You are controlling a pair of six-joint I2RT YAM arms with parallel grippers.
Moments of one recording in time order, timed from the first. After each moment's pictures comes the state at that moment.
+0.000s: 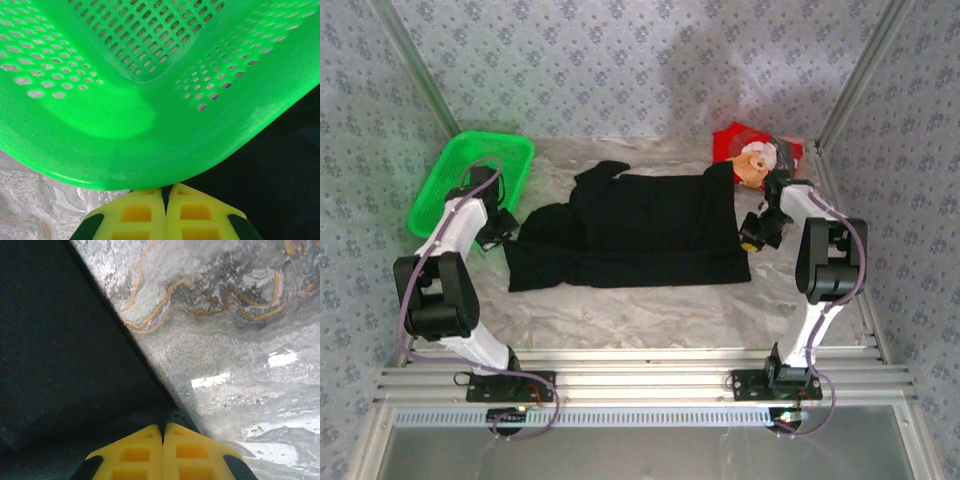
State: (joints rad) left arm 0.07 1.64 1.25 -0.90 -0.14 -0.58; right arm -0.04 1.89 1.33 -0.96 -0.24 0.40
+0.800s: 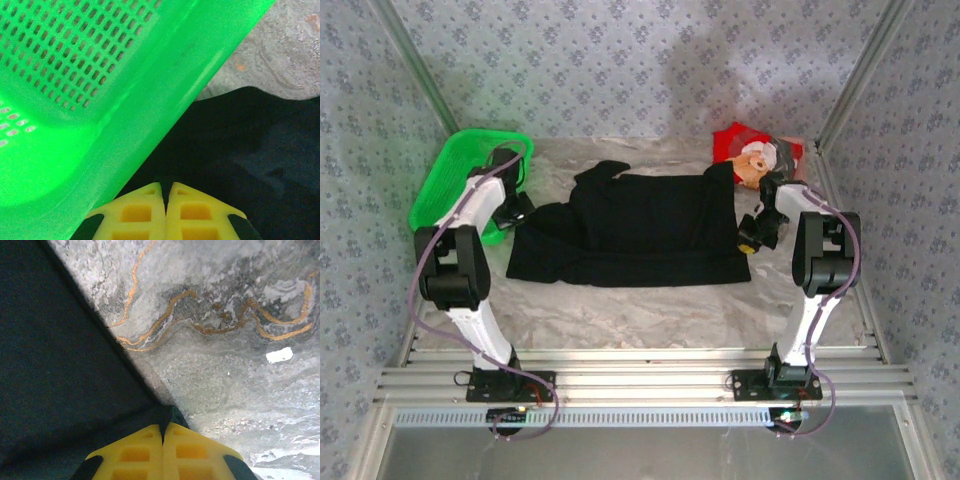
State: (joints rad) left arm -0.02 1.86 1.49 -0.92 -0.15 -0.52; right arm -0.03 1.95 1.35 -0.95 -0.23 0.40
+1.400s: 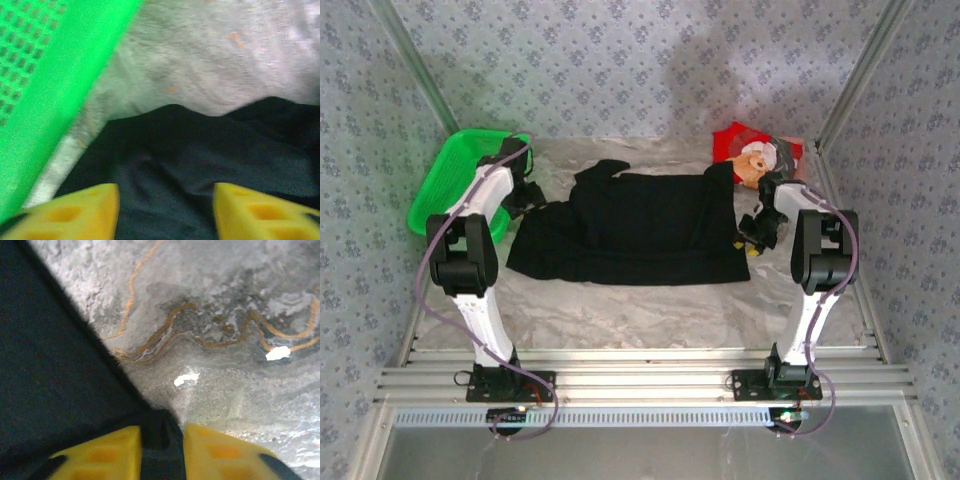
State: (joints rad) left arm -0.05 1.96 1.64 -0.93 -0.03 -0.48; right arm -0.03 1.97 1.36 -0.95 -0.23 0.41
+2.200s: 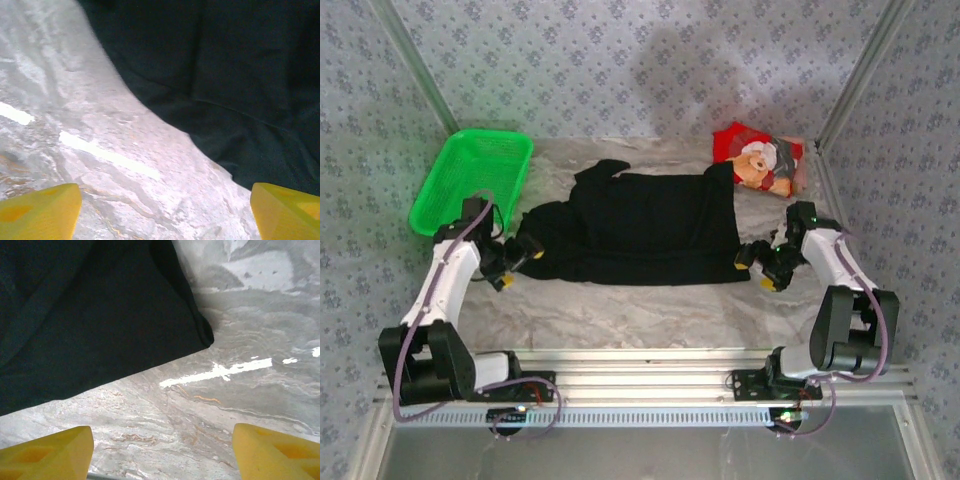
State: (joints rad) left arm 0.10 1.26 0.94 -1.00 0.26 -0.63; right arm -0.13 1.41 0.91 -0.97 -0.44 0.37
